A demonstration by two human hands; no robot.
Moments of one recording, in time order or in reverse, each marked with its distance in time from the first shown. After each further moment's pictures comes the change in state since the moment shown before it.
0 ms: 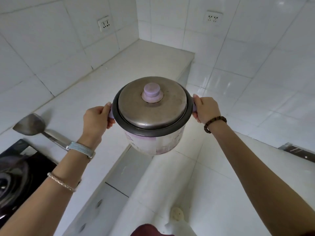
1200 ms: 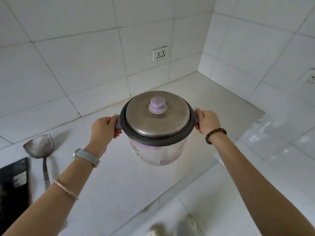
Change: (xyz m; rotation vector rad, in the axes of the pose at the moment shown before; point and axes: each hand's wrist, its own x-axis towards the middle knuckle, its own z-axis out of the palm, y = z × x) left_hand 0.271 0.016 0.064 0.030 0.357 -0.221; right_hand 0.385 -0.116 0.123 -0.057 -0.298 -0.356
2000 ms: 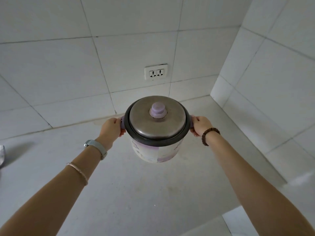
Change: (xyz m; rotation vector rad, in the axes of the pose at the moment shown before) left_hand 0.193 0.055 0.216 -0.021 0.139 -0.290; right_hand 0.336 0.067 -0.005 0.182 -0.358 0.194
